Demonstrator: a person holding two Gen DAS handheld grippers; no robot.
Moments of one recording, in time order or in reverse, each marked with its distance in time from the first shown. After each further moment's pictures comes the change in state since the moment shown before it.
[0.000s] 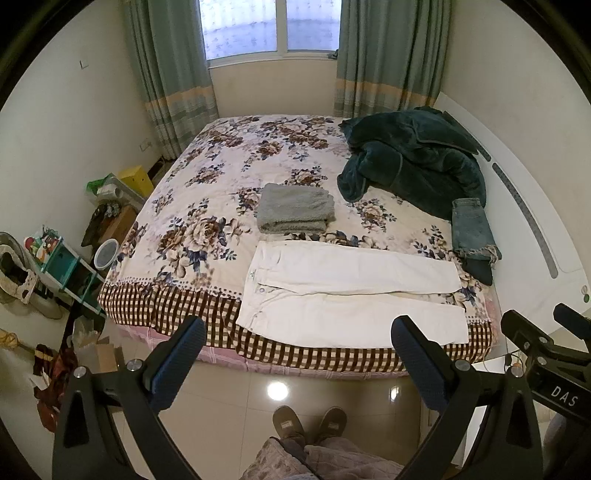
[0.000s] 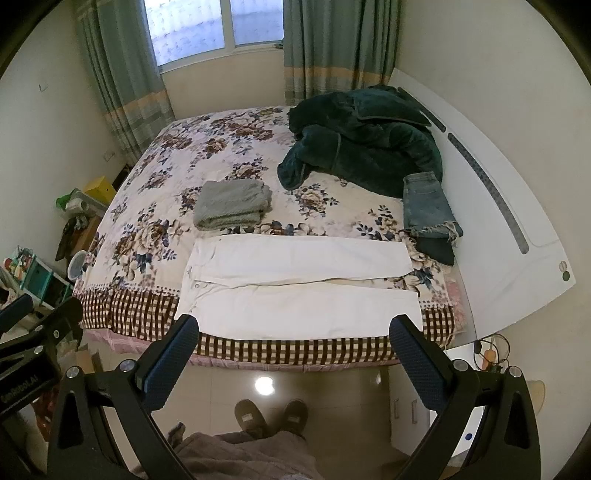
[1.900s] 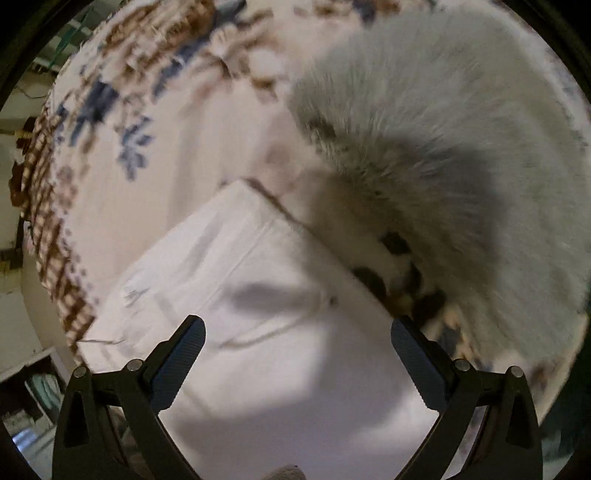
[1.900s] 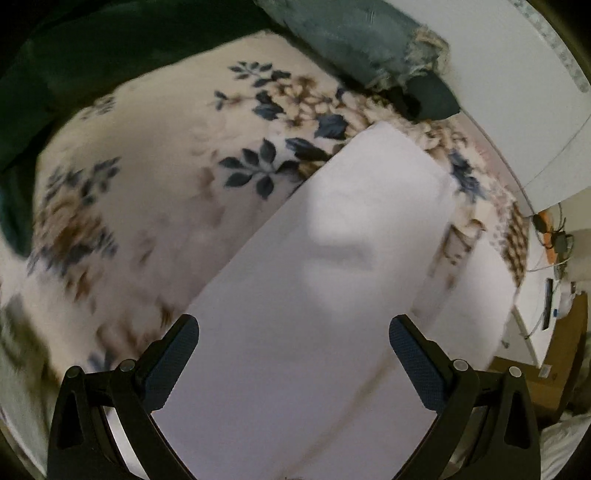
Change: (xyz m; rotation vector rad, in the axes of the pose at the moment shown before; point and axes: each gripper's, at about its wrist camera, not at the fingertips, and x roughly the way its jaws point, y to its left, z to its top) left arm 0.764 0.089 0.107 -0.826 0.726 0.307; right arm 0.805 -0.260 0.150 0.838 0.494 -0.443
